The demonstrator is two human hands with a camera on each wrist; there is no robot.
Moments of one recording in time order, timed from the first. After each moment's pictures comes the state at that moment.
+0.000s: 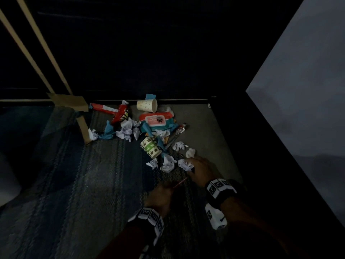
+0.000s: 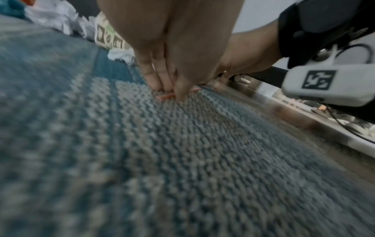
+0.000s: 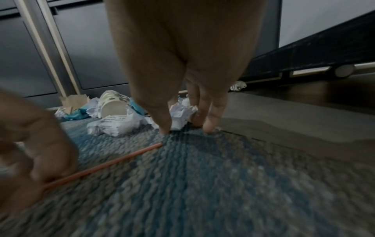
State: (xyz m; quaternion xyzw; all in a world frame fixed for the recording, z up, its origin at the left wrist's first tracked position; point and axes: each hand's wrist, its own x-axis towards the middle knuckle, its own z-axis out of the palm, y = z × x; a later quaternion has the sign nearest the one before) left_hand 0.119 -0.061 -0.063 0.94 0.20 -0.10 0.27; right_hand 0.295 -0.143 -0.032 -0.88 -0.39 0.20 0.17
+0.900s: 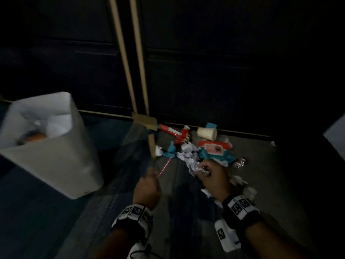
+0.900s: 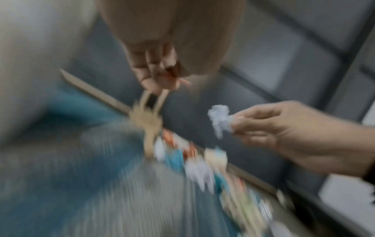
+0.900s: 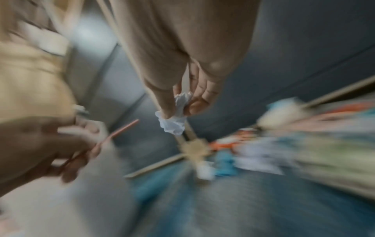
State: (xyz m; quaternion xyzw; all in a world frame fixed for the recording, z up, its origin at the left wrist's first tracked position) left_hand -0.005 0.084 0.032 0.82 0.48 0.20 0.25; right_hand 0.211 -0.004 0.027 -0.75 -0.48 0.14 0.43
